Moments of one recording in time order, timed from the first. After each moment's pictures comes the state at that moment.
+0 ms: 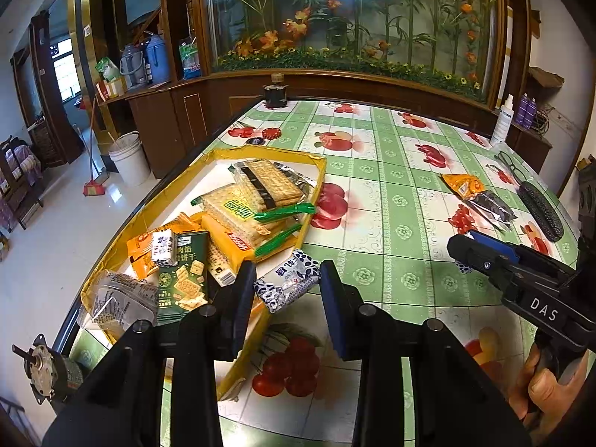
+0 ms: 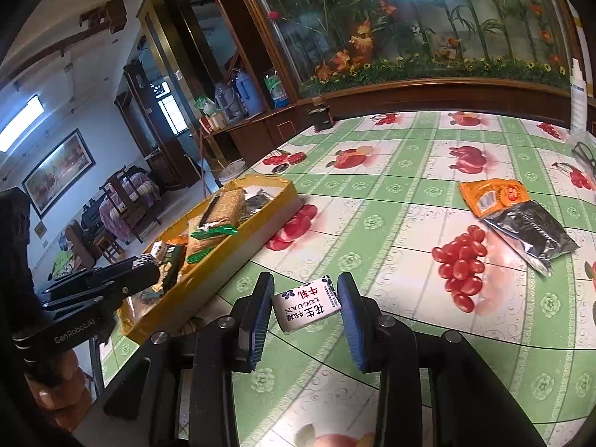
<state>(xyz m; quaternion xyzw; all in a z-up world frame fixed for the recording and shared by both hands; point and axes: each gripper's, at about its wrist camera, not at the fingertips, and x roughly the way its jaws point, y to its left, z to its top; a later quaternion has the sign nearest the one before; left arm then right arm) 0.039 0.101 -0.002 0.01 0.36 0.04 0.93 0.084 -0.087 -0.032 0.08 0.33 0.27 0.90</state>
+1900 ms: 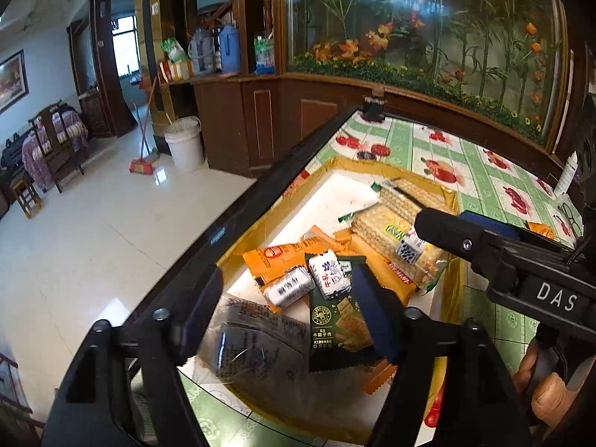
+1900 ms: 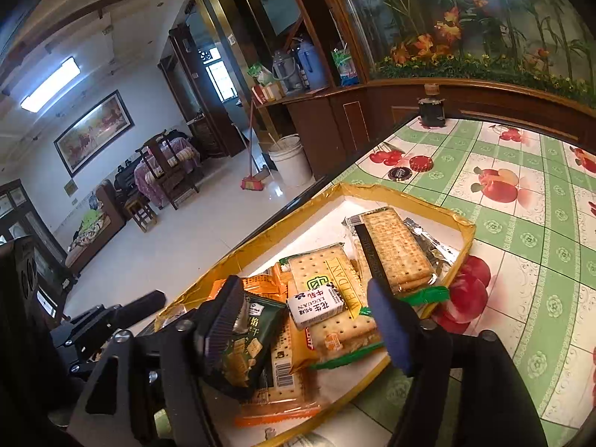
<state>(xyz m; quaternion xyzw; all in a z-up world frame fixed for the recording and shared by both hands) 0.043 0.214 -0.007 -0.04 0.33 0.15 0.93 0.138 0.084 -0.017 0.04 0.34 0.36 0.87</state>
